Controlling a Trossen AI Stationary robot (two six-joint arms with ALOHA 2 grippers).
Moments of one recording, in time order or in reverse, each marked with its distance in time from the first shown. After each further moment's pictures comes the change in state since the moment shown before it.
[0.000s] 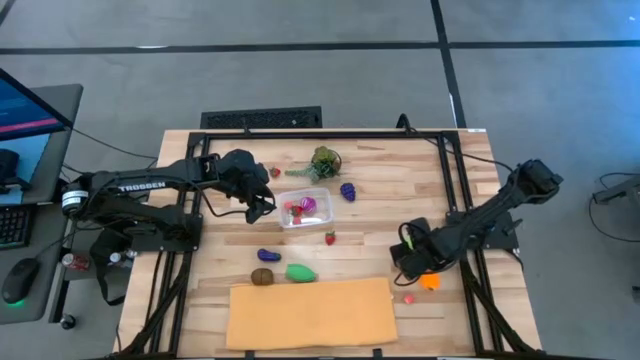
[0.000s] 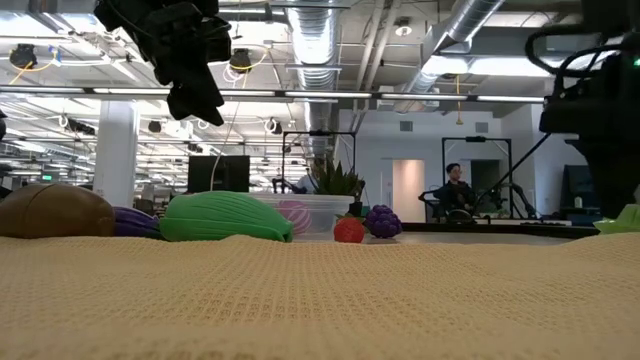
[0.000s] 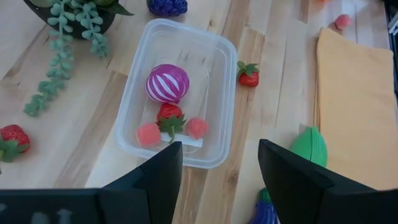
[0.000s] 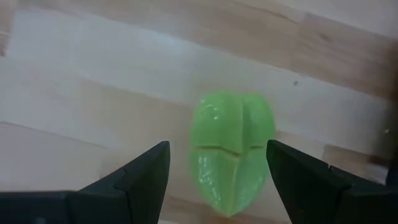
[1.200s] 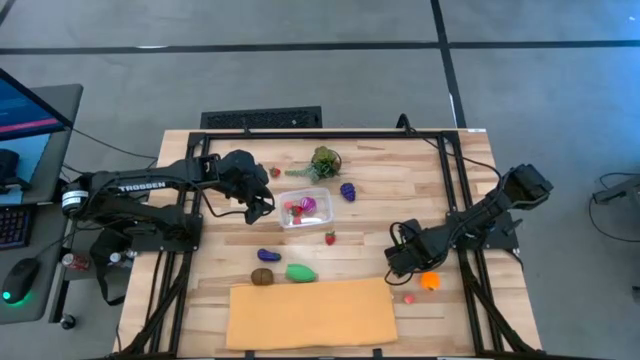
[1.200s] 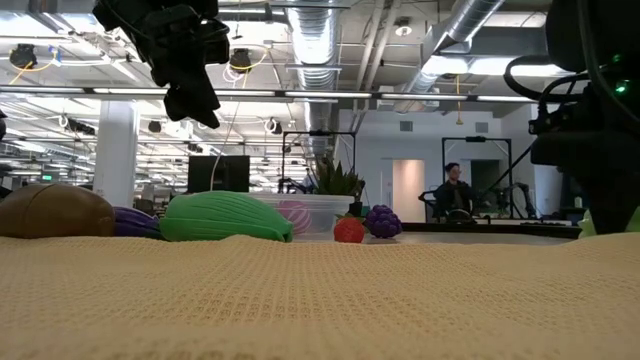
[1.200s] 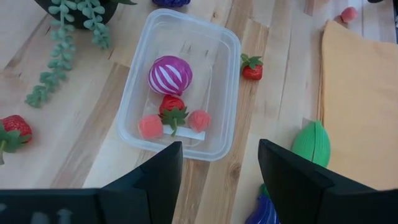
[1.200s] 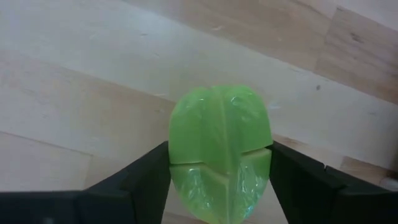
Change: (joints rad) left arm 0.000 0.000 0.000 -0.026 -0.006 0.000; right arm -0.058 0.094 0.000 0.071 -0.049 -0.112
